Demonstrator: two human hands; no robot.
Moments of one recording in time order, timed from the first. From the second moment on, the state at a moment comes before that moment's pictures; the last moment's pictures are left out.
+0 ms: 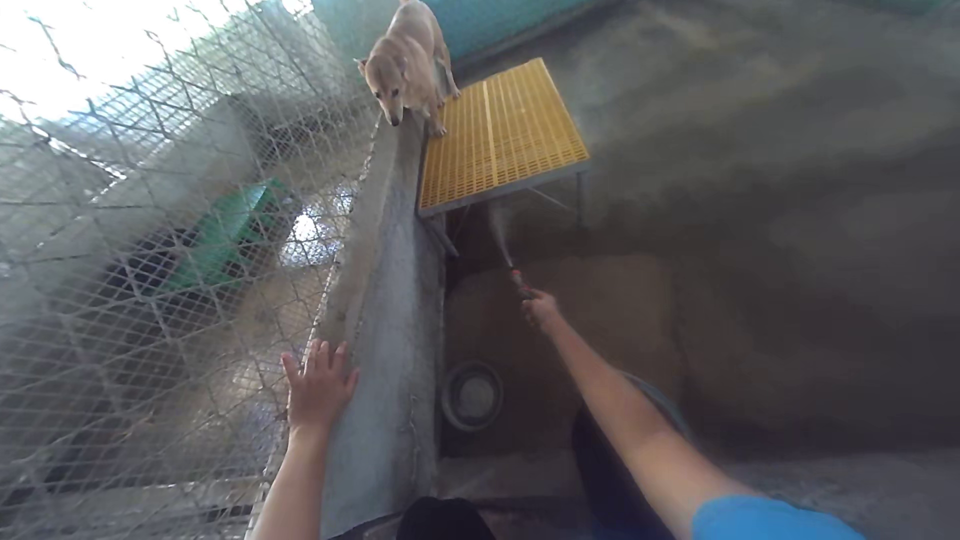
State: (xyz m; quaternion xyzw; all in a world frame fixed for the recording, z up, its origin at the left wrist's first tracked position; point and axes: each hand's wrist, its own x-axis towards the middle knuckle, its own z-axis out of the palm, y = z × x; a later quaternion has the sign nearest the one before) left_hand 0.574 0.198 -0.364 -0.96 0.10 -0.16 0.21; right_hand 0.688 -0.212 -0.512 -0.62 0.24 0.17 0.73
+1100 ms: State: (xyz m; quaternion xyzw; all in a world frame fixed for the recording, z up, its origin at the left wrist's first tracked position) left_hand 0.576 0.201 -0.365 -0.96 0.11 -0.18 0.19; right_hand 0.691 -0.208 -0.519 -0.72 0.16 0.13 0.67
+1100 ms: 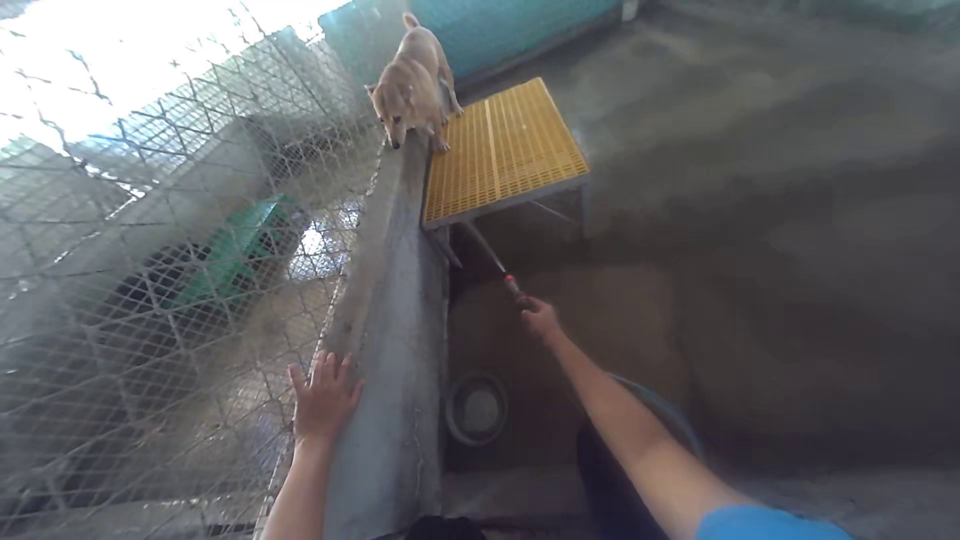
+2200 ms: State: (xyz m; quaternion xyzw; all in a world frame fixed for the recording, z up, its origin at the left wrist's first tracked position) left_hand 0.575 0.199 -0.363 -0.96 0.10 -0.17 0.20; right_hand 0.700 -0.221 -0.531 -0.69 0.25 0.02 0.68
